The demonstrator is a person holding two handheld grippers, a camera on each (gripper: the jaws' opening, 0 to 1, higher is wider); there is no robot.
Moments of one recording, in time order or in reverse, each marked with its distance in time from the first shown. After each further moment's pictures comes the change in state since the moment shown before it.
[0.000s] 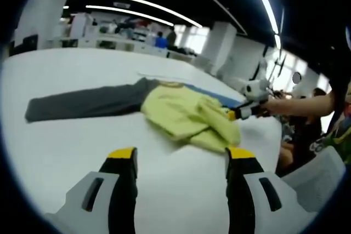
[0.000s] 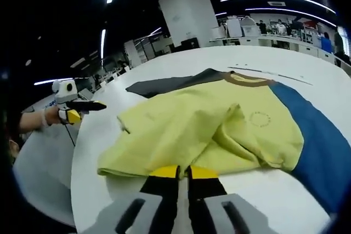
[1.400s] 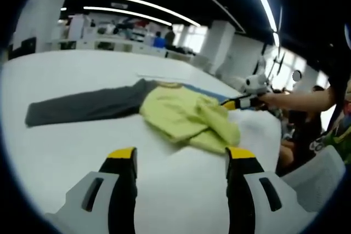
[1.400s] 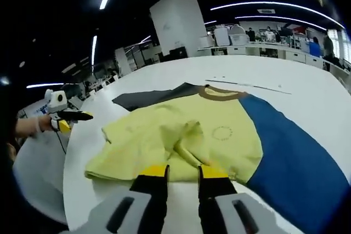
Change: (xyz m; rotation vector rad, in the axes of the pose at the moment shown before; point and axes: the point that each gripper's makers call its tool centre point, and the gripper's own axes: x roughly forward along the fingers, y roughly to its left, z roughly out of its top) left arm 0.000 -0.002 0.004 0.016 0.004 -0.003; right arm -0.022 -0.039 0.020 0.008 -0.066 -0.072
